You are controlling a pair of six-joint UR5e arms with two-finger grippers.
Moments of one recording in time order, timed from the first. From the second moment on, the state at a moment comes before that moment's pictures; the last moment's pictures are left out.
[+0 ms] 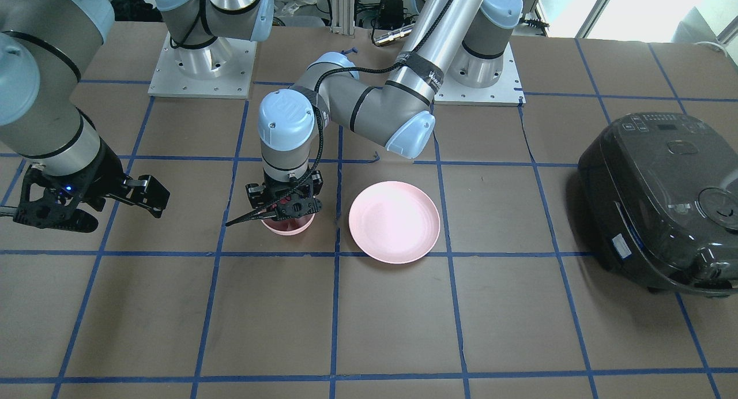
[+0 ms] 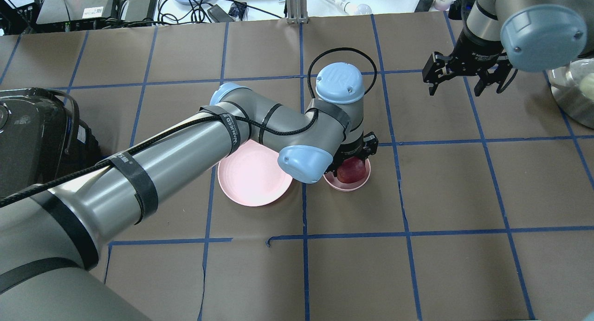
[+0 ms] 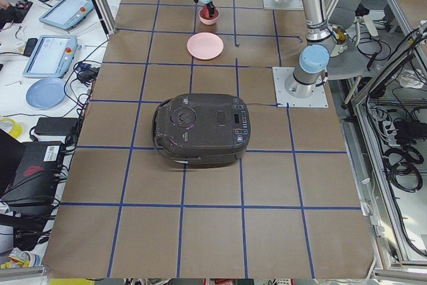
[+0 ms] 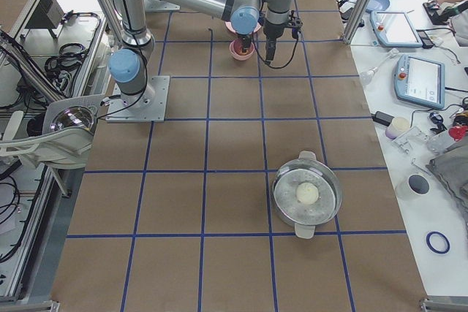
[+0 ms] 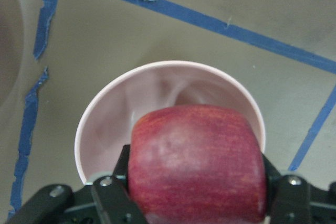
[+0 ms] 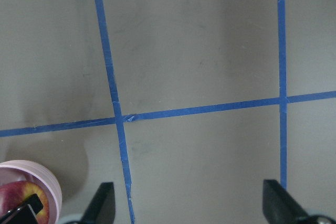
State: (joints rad) left arm -2.12 -2.11 -1.61 -0.99 1.42 -0.87; right arm 1.43 -1.38 1.61 -1.78 -1.60 -0.03
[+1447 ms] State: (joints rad) left arm -1.69 -1.65 -1.45 -1.61 1.48 -0.08; right arm 1.54 -1.52 1.62 -1.76 -1.58 -0.02
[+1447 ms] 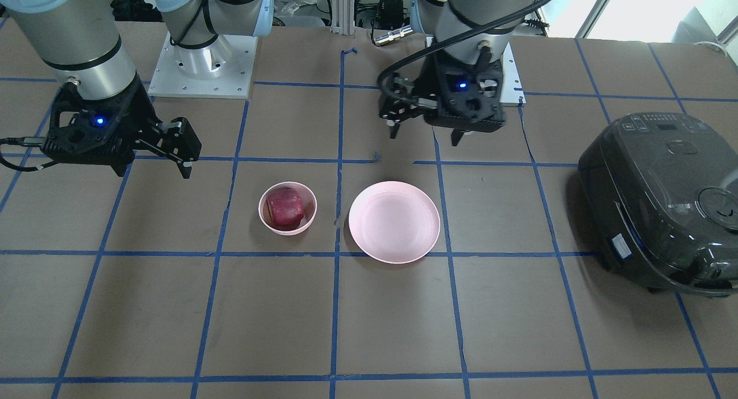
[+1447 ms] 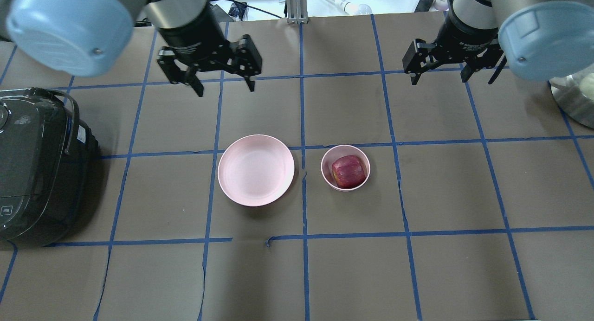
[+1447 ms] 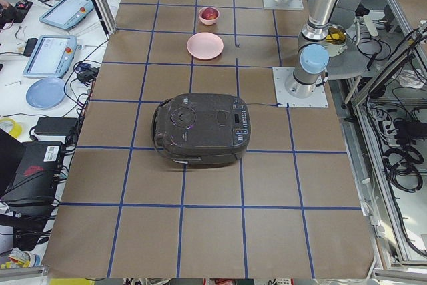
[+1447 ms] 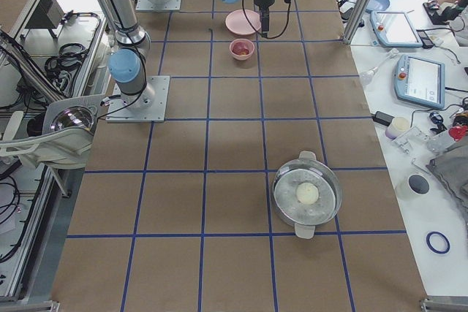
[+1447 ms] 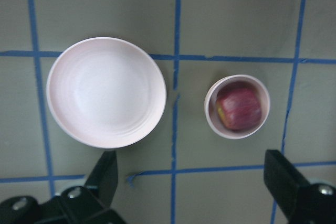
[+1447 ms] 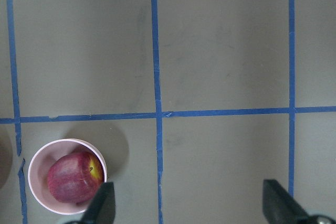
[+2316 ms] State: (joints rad) left arm -1.62 -1.60 -1.56 -1.47 1.63 0.02; right arm 1.54 -1.54 1.62 -1.64 -1.55 -0.03
